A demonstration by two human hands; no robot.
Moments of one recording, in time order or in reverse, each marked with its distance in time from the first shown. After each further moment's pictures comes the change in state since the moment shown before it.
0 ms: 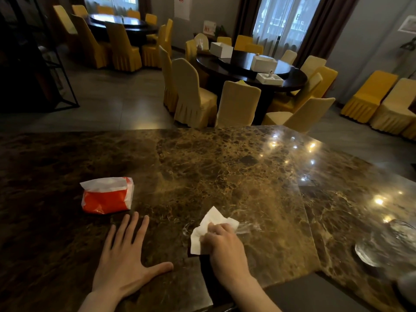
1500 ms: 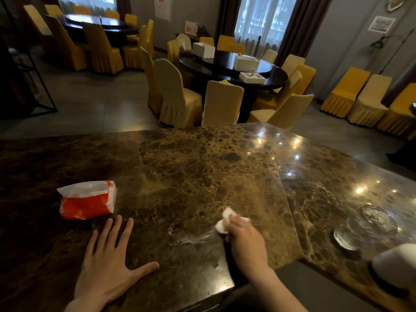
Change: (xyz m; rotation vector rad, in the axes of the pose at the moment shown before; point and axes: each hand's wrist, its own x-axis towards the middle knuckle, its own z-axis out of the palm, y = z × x) left_hand 0.003 -0.001 0.004 0.025 0.003 -0.007; right_hand -0.023 0.069 -0.027 -0.045 0.149 0.193
